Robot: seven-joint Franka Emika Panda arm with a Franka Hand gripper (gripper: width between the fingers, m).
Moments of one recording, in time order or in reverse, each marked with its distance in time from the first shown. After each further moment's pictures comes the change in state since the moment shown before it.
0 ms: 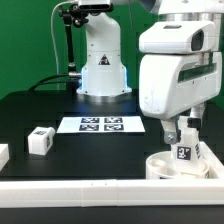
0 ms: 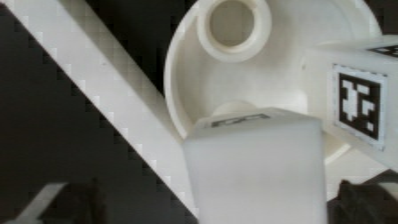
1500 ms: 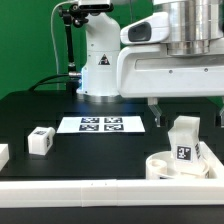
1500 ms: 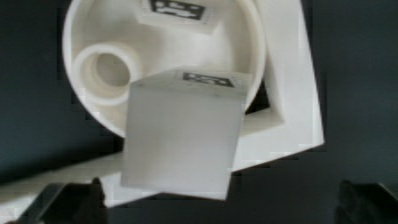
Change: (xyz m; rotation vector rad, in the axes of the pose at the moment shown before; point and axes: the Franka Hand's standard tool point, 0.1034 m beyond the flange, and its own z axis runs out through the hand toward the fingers) arm 0.008 0.002 -0.017 0.071 0.016 1.035
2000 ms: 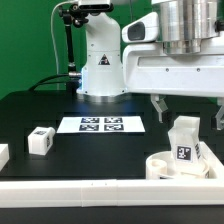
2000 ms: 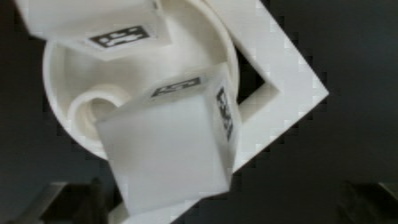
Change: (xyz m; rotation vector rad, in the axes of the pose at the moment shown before) arm 0.001 0.001 -0.002 0.033 -0.015 0.501
